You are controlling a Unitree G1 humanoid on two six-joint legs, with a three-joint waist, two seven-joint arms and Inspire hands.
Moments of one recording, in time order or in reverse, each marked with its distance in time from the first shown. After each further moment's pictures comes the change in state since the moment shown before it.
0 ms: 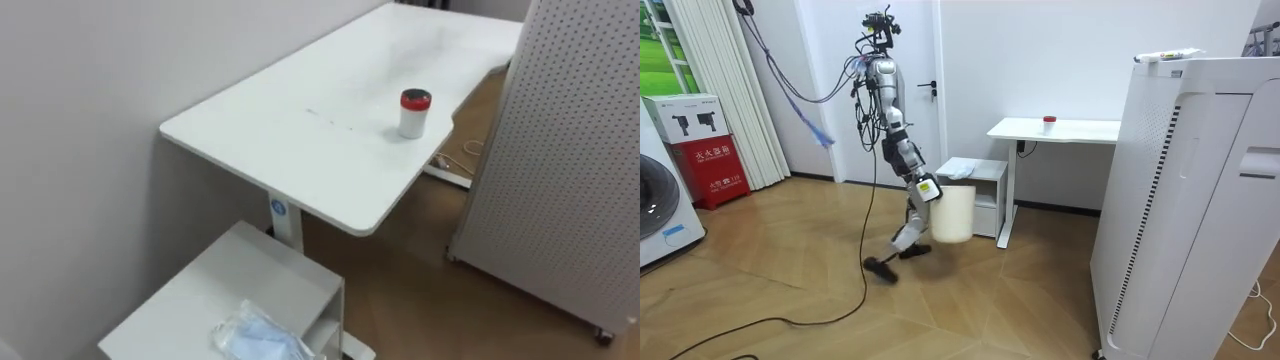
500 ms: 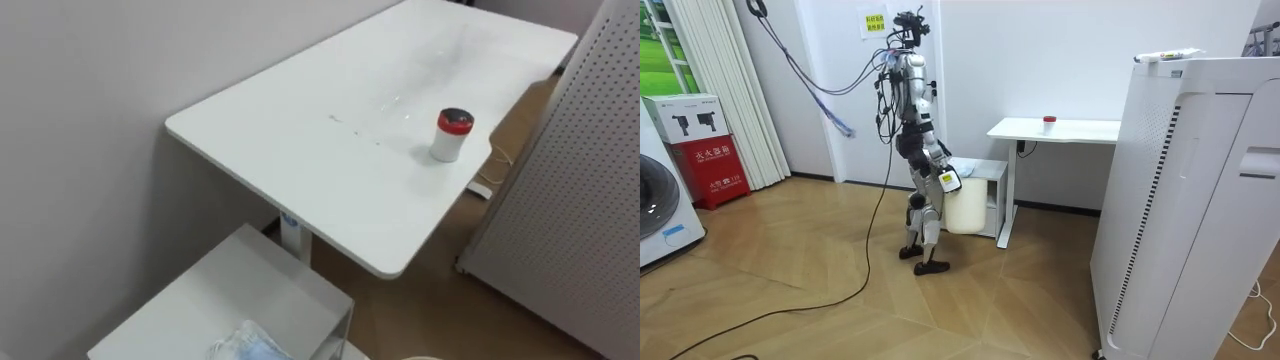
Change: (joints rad) left arm -0.144 -0.006 -0.111 -0.077 0.096 -0.099 0.162; right arm -0.116 0.019 0.121 0.119 0.071 -0.055 0.069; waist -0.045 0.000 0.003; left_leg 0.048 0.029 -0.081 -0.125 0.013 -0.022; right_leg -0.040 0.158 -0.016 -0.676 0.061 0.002
